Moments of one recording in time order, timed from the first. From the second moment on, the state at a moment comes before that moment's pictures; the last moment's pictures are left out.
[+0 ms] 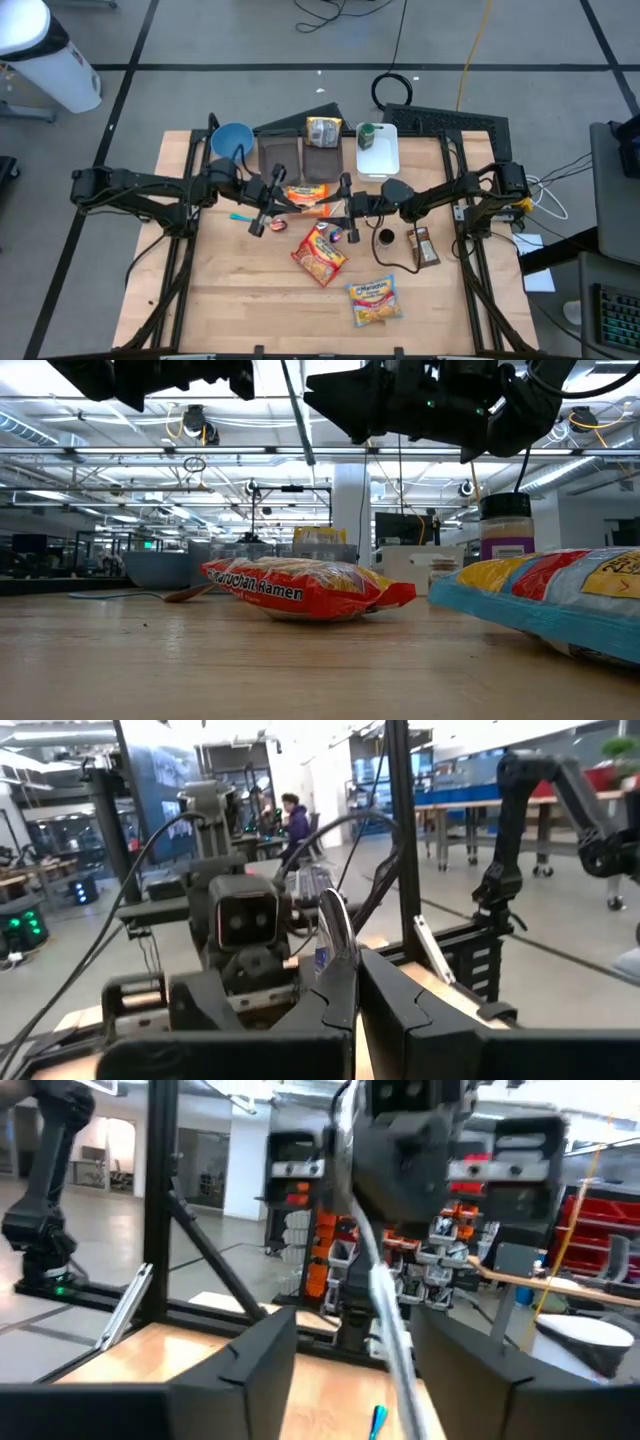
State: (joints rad) left arm 0.13 1.17 0.62 0.66 0.48 0.11; right arm -0.04 1.68 0.71 1.18 -0.19 -0.12
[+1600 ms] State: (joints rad) left arm 0.96 1.30 0.62 0.29 0.90 0.41; right arm -0.13 1.54 0.65 0.97 -0.07 -0.14
